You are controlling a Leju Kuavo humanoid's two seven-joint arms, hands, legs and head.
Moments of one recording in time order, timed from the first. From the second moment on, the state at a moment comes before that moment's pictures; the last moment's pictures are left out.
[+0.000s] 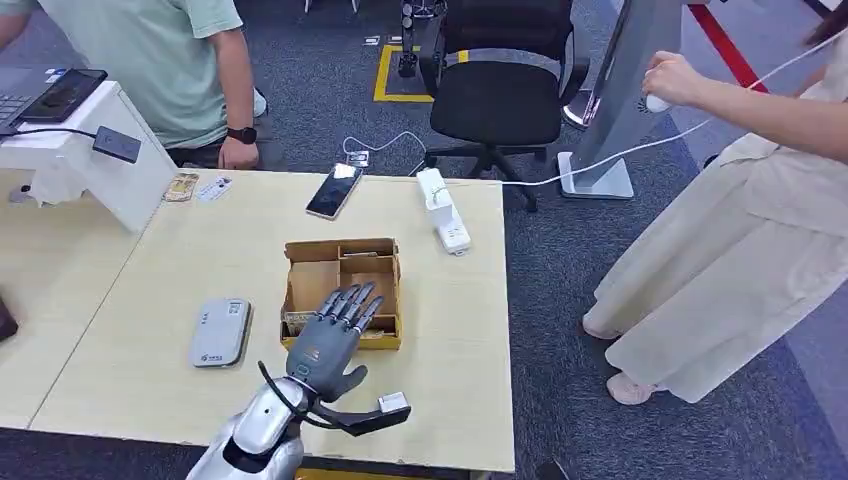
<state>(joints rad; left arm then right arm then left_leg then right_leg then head) -0.07 -0.04 -0.40 -1.41 -1.41 0.14 -0.11 -0.12 0.22 -0.66 -0.42 1.57 -0.33 -0.01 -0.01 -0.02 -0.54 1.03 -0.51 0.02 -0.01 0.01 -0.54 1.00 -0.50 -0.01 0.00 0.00</state>
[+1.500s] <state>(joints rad) -0.11 -0.05 -0.40 -1.38 -1.44 0.16 -0.12 -0.12 0.22 -0.64 -0.42 1.57 -0.33 0.01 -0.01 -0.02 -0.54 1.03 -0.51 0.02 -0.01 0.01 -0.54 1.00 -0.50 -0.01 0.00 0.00</state>
